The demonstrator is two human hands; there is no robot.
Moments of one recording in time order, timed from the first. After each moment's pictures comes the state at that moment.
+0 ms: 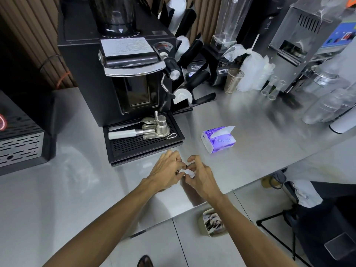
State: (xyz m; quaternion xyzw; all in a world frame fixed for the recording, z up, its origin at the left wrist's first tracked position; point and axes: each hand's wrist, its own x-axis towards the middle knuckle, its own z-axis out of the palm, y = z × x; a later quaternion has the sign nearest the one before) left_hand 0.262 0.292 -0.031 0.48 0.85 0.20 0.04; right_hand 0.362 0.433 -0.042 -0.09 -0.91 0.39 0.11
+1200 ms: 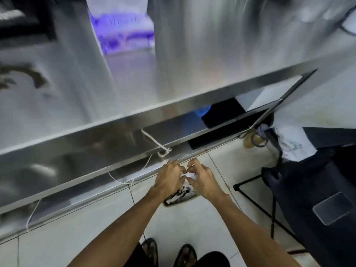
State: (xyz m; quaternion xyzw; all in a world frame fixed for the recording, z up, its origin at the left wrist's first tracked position) left_hand 0.467 0.551 -0.387 0.37 0.89 0.18 0.17; right_hand 0.554 0.679 -0.381 -0.15 -0.92 0.37 -0.02
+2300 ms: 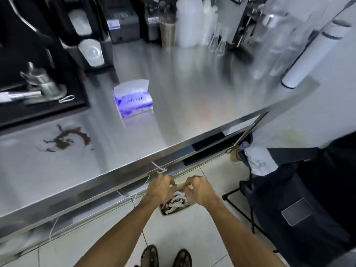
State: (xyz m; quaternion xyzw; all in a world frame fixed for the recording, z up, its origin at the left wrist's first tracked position) left_hand 0.469 0.532 -0.216 0.29 0.91 0.15 0.24; right_hand 0.564 0.673 -0.209 -0.24 -0.93 0.27 -0.12
